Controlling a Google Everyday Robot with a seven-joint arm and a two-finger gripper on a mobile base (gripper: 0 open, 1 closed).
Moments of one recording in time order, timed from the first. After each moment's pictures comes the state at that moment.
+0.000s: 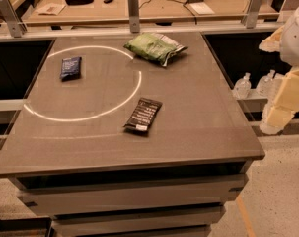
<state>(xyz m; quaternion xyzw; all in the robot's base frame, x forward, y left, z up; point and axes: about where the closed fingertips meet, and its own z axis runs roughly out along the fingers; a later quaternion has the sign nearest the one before) 0.438 -0.216 0.979 -0.60 0.78 -0.04 0.16</state>
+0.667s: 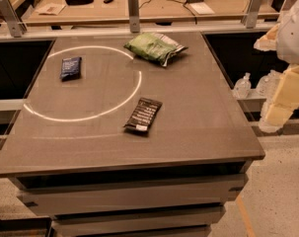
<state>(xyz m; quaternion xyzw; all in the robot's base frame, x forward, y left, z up) 0.441 -0.212 0.980 -0.62 0.77 -0.03 0.16</state>
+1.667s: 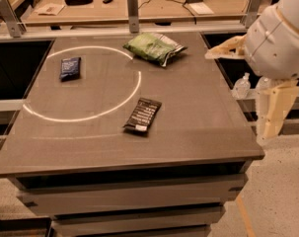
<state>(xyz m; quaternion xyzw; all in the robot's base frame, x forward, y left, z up) 0.424 -0.155 0.968 -0.81 0.57 0.00 0.17</state>
